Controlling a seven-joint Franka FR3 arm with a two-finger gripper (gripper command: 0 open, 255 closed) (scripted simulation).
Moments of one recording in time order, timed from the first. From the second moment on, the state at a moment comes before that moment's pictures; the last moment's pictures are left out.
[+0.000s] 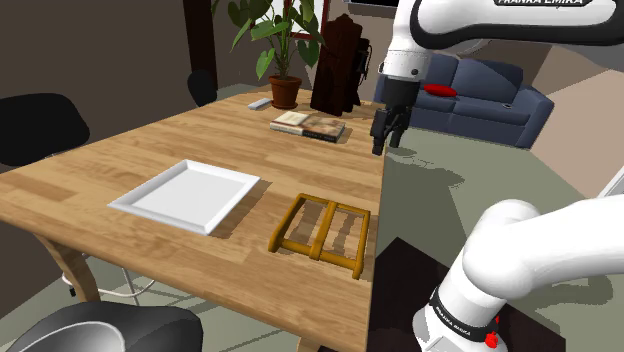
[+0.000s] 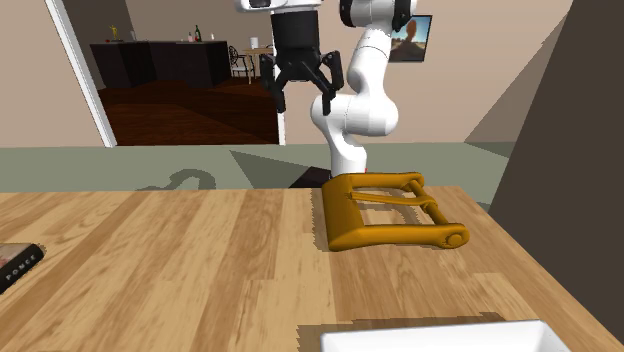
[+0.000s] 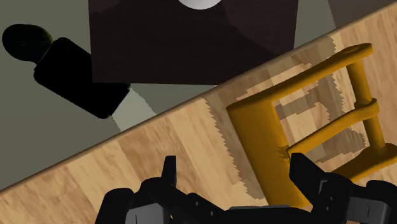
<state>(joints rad) -0.02 -0.80 -0.05 -2.41 0.02 1.55 -0.09</state>
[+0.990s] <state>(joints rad) -0.18 -0.87 0.49 -2.58 0.36 1.72 0.93</state>
